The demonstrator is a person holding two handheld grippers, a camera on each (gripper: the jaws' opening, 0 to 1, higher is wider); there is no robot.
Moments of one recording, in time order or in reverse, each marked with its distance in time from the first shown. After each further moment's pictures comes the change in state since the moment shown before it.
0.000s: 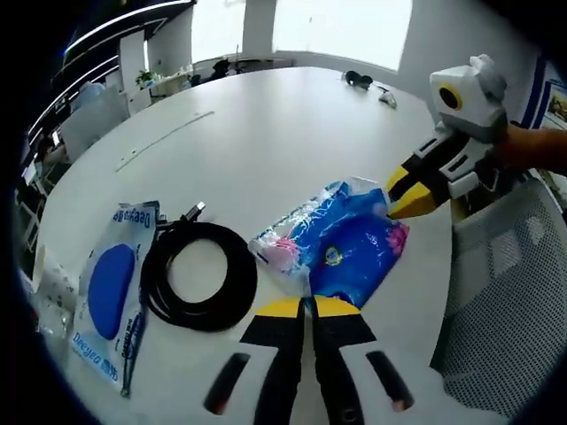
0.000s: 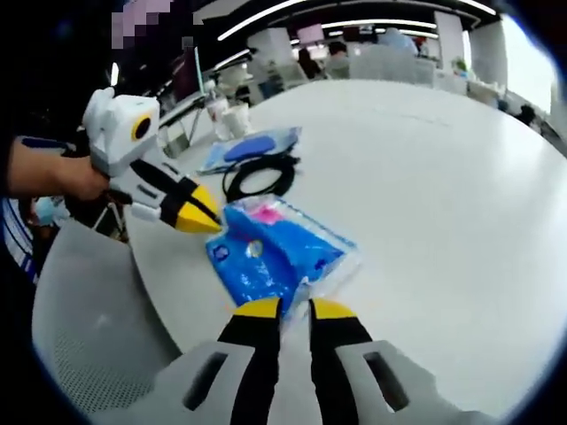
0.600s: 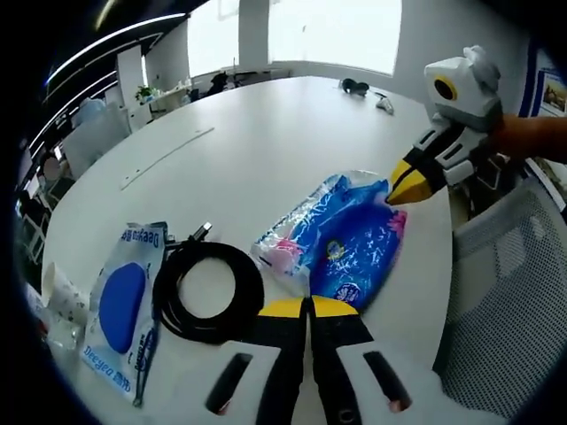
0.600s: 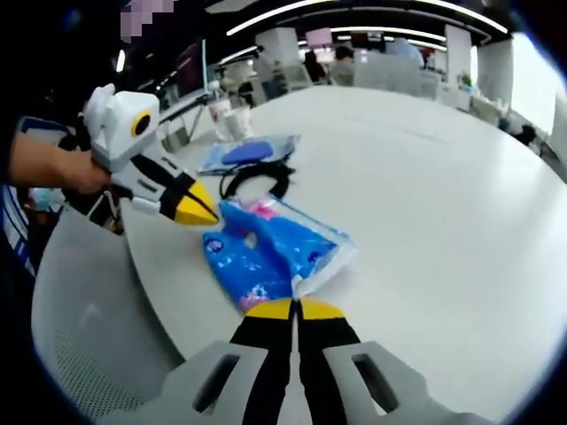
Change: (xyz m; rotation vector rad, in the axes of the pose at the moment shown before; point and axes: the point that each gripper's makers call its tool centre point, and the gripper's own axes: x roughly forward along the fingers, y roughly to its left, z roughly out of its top) left arm -0.006 0.001 0.019 0.026 -0.065 0.015; right arm -0.020 -0.012 0.015 -0.058 -0.005 -0.039
